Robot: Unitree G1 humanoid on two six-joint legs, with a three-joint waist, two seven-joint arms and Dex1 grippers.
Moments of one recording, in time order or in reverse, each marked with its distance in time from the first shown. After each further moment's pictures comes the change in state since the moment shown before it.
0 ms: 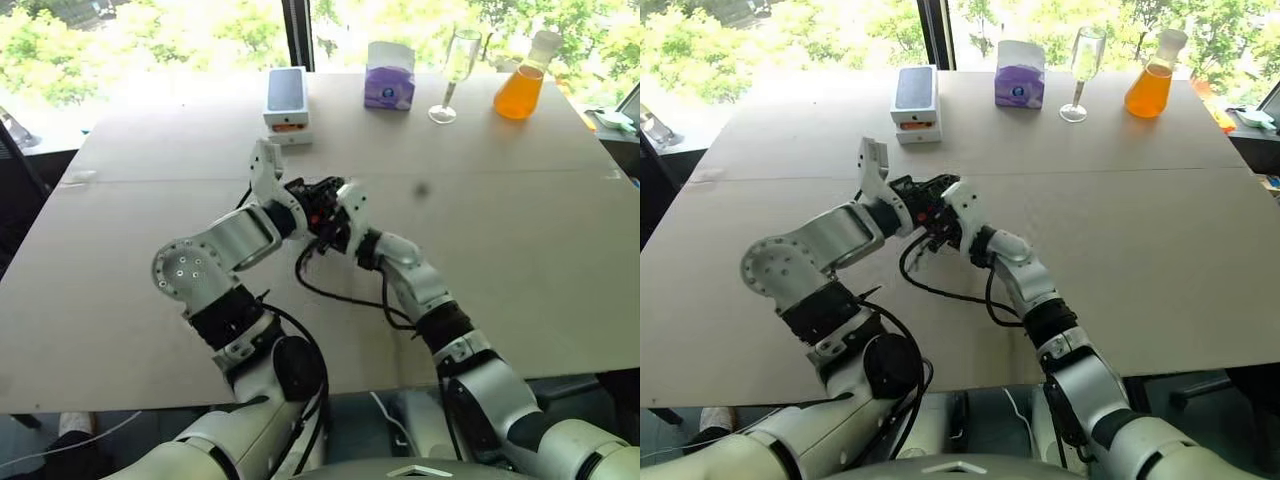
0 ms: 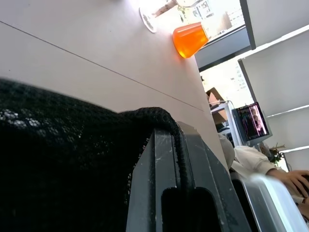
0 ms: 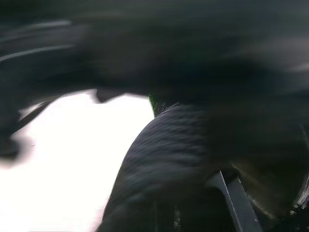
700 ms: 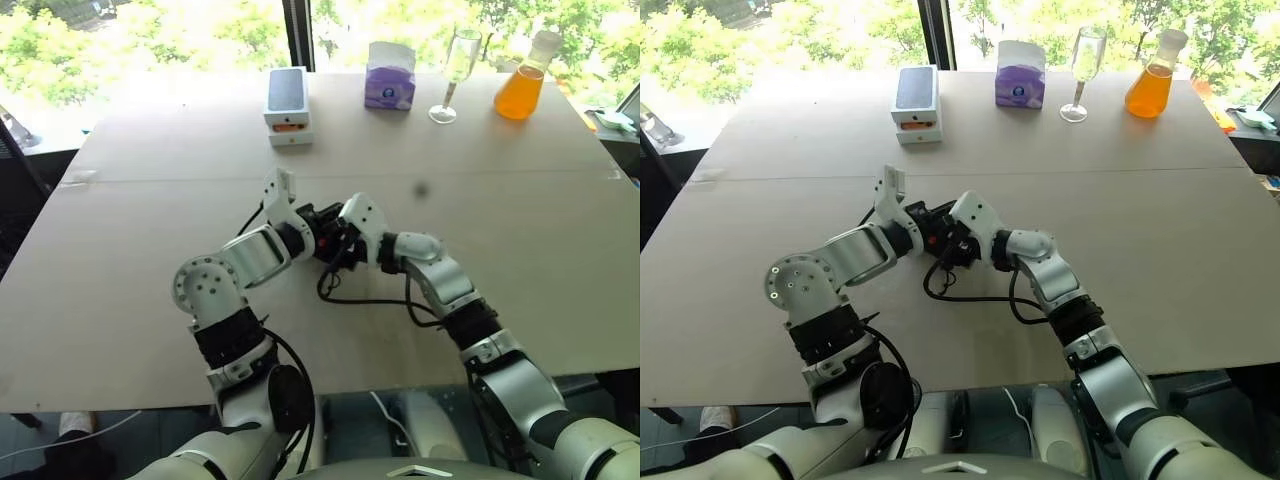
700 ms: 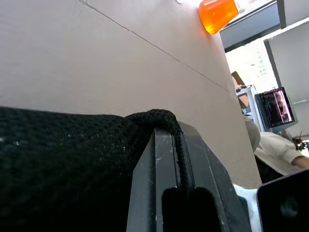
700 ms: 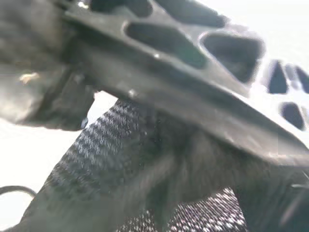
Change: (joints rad) left arm 0.134 0.100 -0.240 0.085 0.041 -0.185 -0.069; right arm 0.058 -0.212 0.111 -0.258 -0.105 0.213 0.169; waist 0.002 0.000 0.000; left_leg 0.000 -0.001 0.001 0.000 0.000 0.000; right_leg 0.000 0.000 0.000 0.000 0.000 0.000
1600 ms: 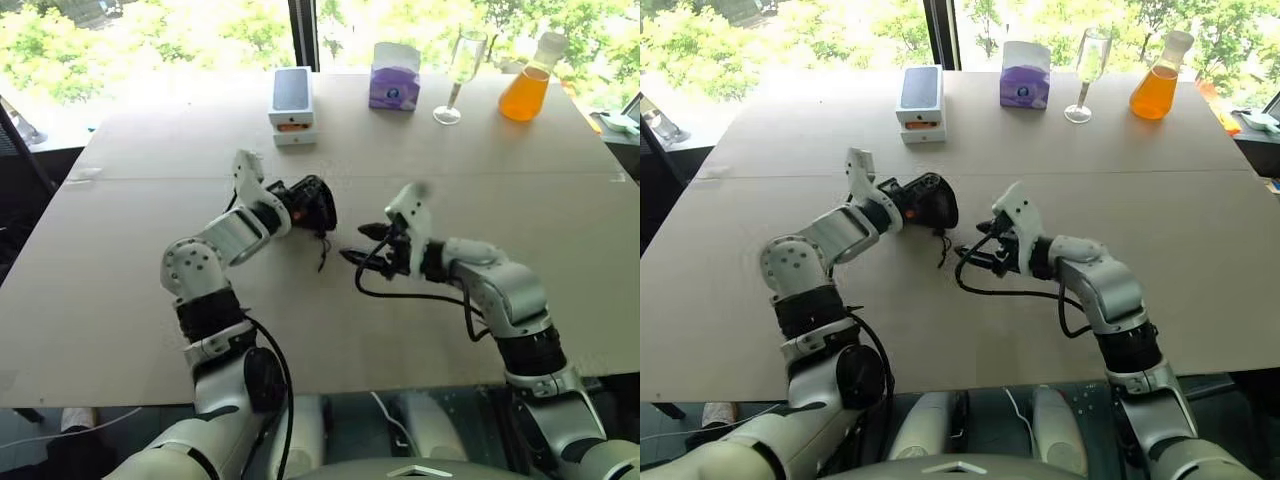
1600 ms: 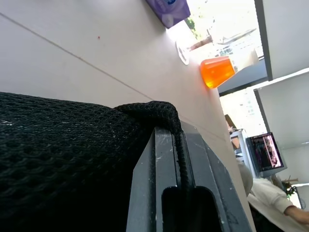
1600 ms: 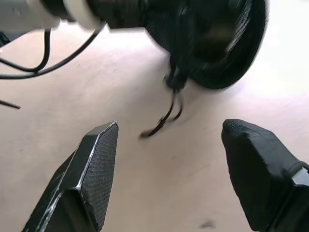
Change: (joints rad) left arm -0.092 0.128 0.071 0.256 -0.065 -0.229 -0.067; right arm 0.173 -0.048 -0.102 -0.497 0.263 0.672 -0.110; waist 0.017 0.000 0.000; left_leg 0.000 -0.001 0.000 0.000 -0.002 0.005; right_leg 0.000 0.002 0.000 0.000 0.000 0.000
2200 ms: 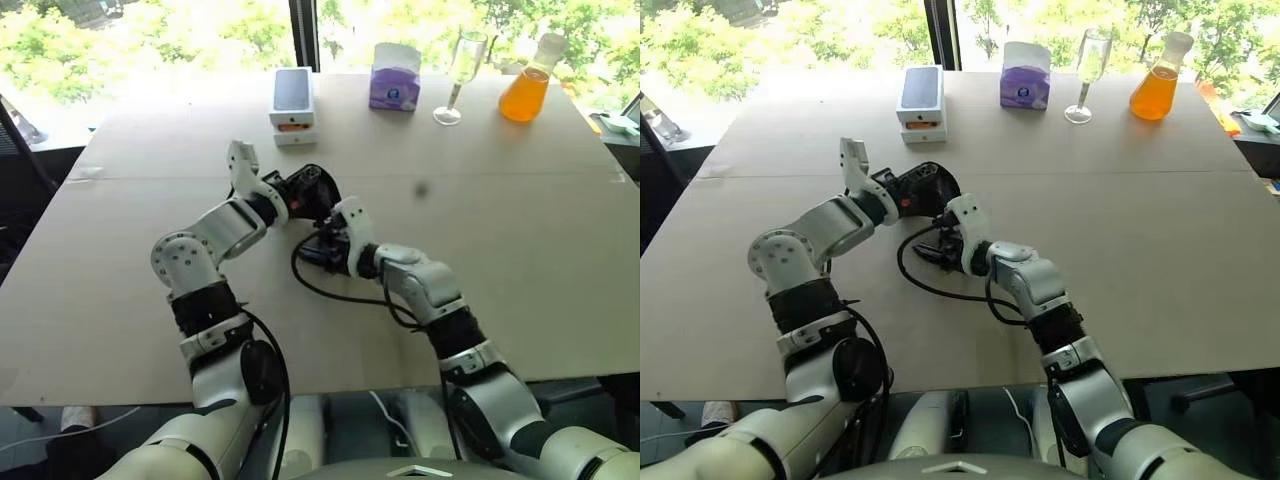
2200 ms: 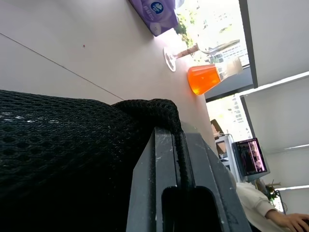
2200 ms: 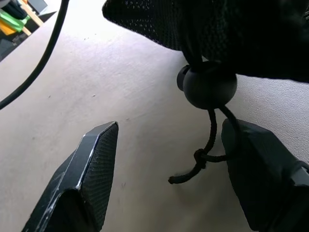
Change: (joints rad) left arm -0.012 0.022 0.012 0.008 -0.135 0.014 0.108; right arm -0.162 0.260 0.009 0.499 -0.087 -0.264 -0.194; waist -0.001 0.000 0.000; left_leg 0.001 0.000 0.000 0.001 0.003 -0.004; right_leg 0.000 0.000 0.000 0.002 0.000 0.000
